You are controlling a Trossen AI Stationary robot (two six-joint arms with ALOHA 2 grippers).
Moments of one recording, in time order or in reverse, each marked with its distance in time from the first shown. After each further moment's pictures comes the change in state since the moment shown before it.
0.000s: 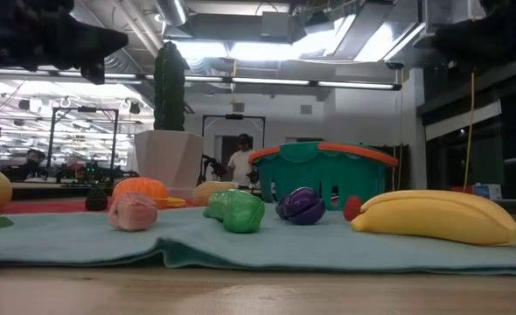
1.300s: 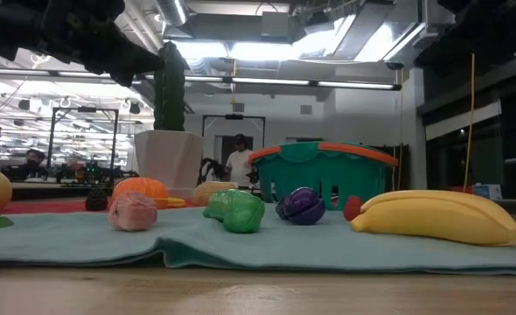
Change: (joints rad) left arm -0.015 0.504 0.210 -0.004 -0.049 0.023; right arm 0.000 0.418 0.311 -0.334 0.029 0.100
